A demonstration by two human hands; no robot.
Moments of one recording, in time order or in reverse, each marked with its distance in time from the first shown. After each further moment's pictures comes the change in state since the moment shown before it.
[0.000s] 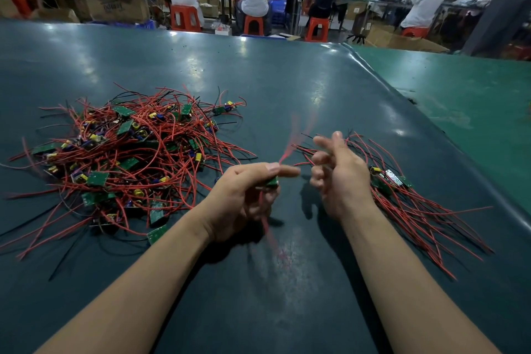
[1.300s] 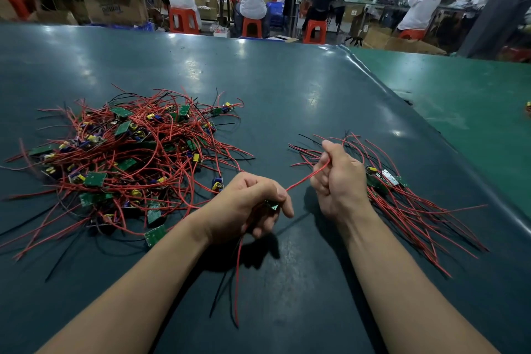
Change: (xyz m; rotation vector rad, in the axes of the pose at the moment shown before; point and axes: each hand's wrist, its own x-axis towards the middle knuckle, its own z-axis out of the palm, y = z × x) left_hand -0.009 0.004 0.008 0.252 -0.066 -0.047; right_hand 0.001 0.002 0.000 0.101 0.034 -0.027
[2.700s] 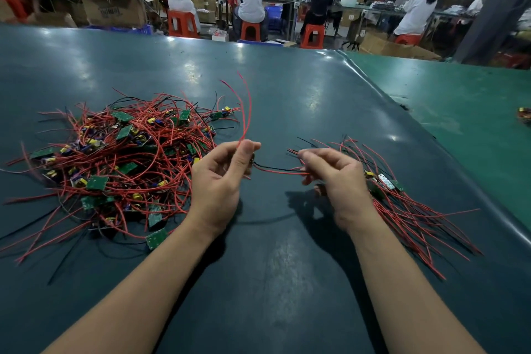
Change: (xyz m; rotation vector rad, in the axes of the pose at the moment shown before) left_hand 0.017 -0.007 -0.010 -0.025 0.653 0.554; right_hand -0.012 -0.011 -0.009 -0.519 -0.137 -0.150
